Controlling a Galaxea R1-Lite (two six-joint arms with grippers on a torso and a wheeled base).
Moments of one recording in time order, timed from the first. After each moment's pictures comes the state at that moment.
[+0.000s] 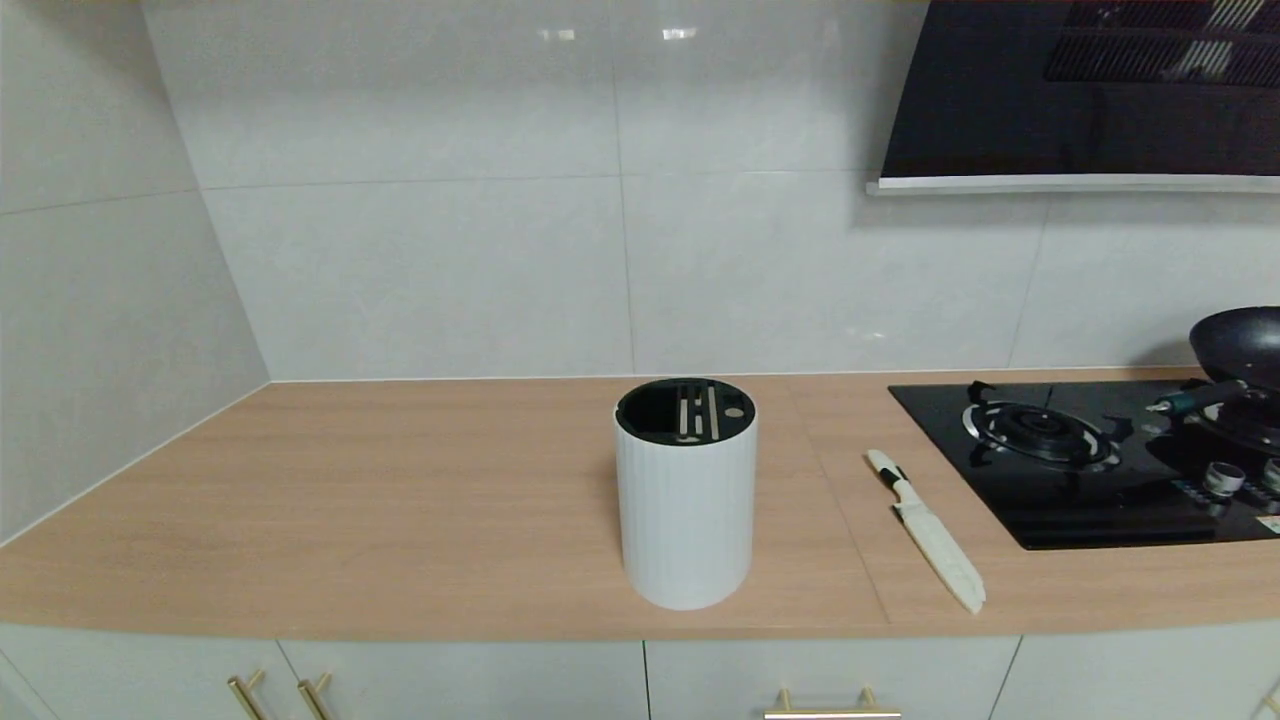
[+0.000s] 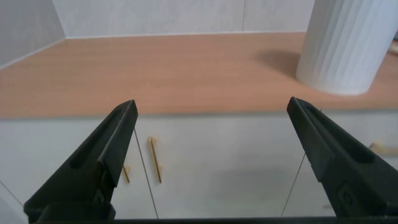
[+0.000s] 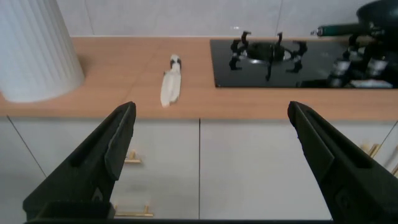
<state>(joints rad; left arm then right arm) 0.00 0.00 0.00 0.00 -0.02 0.01 0.00 0.00 0.00 0.00 0.00 -0.02</state>
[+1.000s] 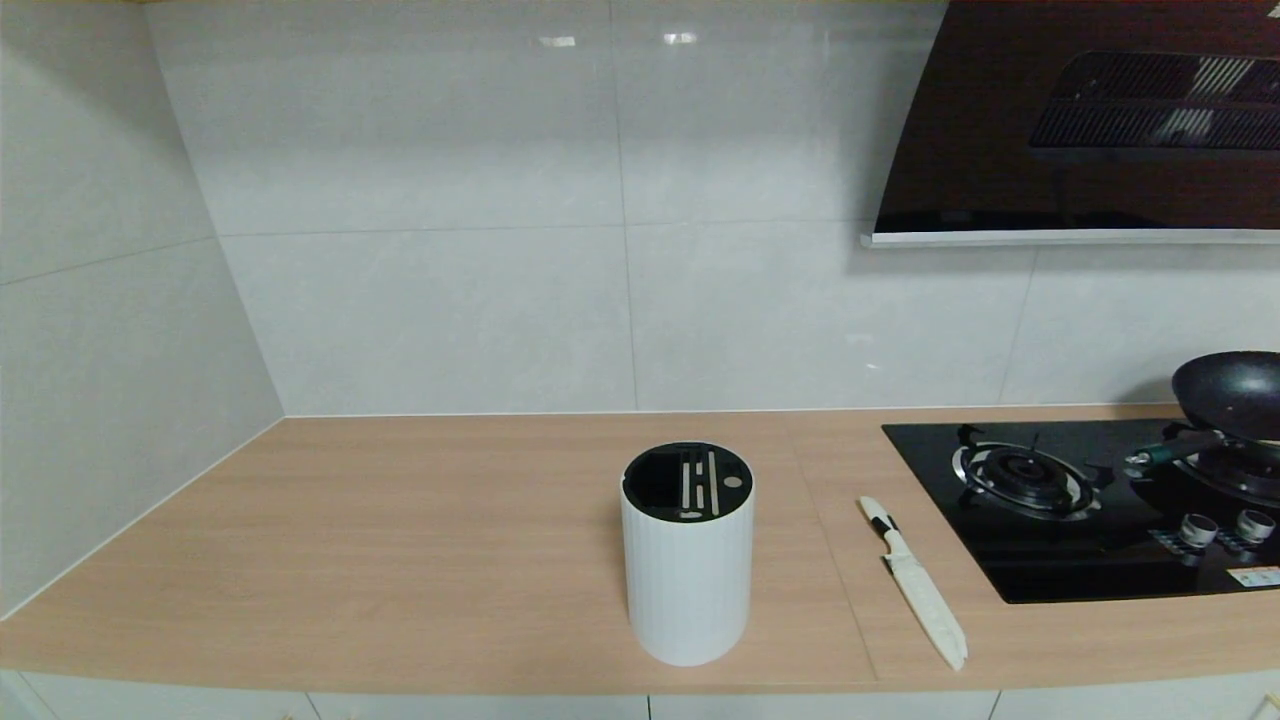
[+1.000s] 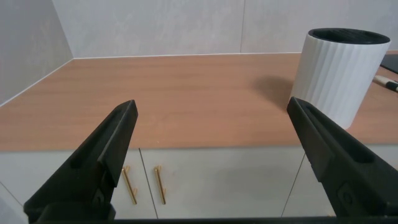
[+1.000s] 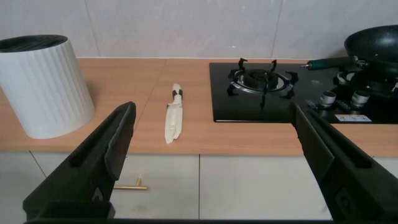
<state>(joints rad) 0.00 0.00 0.00 0.00 -0.02 0.01 0.00 0.00 0.00 0.00 0.00 -0.02</state>
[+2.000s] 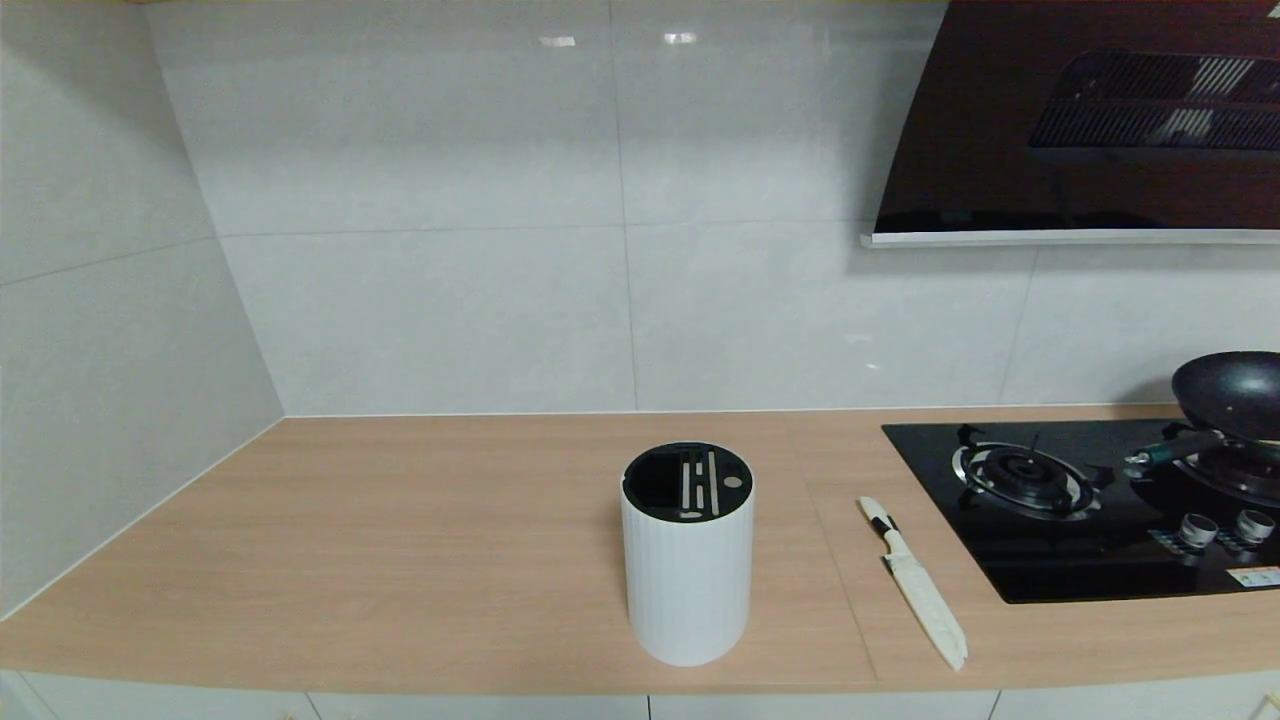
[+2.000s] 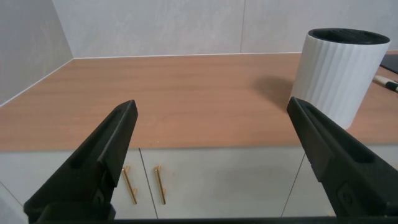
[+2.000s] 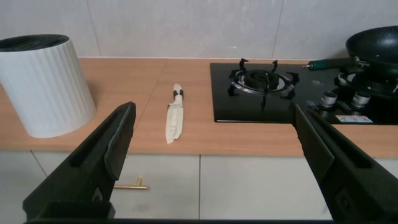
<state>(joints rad) 0.00 0.00 0.00 0.00 -0.02 0.01 0.00 0.01 -0.01 0.00 0.03 -0.01</state>
